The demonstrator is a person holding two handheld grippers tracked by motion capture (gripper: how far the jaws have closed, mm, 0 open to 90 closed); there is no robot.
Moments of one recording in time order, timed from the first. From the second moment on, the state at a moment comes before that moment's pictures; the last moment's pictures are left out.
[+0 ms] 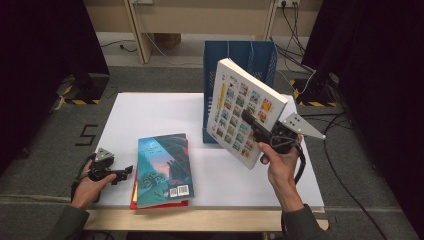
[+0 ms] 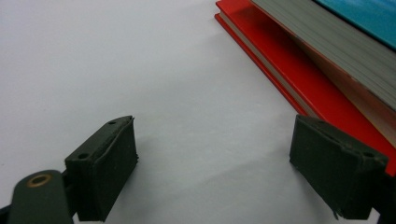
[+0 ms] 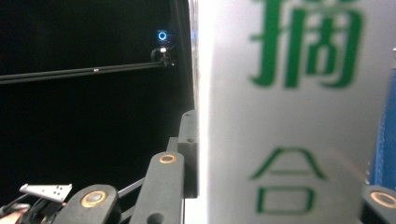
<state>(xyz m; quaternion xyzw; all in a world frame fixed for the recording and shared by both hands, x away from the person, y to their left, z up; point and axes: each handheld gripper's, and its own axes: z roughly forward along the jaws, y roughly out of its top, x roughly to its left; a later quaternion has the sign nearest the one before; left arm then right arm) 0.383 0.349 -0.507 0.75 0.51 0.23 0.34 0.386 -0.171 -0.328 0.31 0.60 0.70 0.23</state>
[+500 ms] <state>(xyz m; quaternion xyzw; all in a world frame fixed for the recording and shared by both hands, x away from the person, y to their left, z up) 0.383 0.349 -0.507 0.75 0.51 0.23 0.34 0.454 -0.146 -0.320 0.36 0.59 0.68 0.24</state>
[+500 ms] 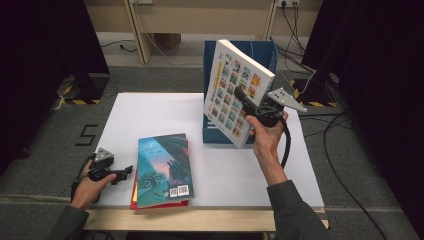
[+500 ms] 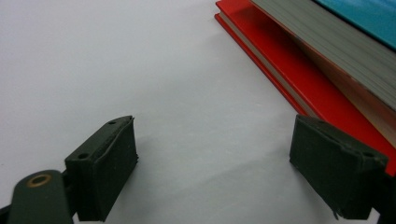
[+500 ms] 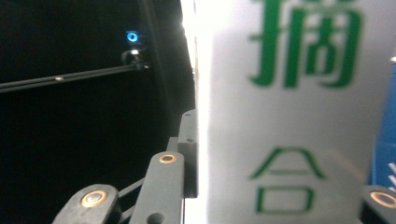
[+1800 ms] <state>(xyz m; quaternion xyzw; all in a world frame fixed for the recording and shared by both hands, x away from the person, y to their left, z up) 0.383 0.348 -0.507 0.75 0.51 0.23 0.34 0.550 -0.082 -0.337 0.43 0.58 0.63 0.29</state>
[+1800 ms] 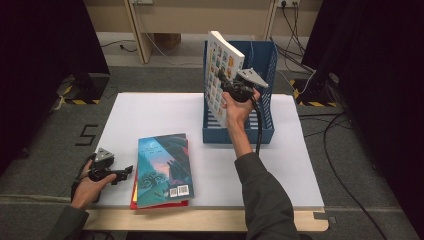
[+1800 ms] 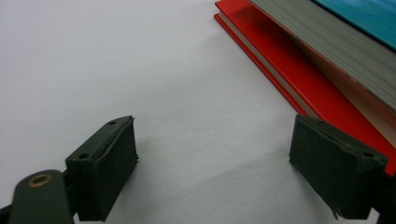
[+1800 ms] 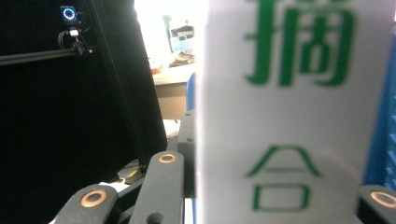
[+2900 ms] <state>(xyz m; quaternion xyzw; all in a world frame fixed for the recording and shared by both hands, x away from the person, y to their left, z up) 0.383 0.348 -0.507 0.75 0.51 0.23 0.34 0.586 -0.045 -0.371 0.44 0.59 0.59 0.32</state>
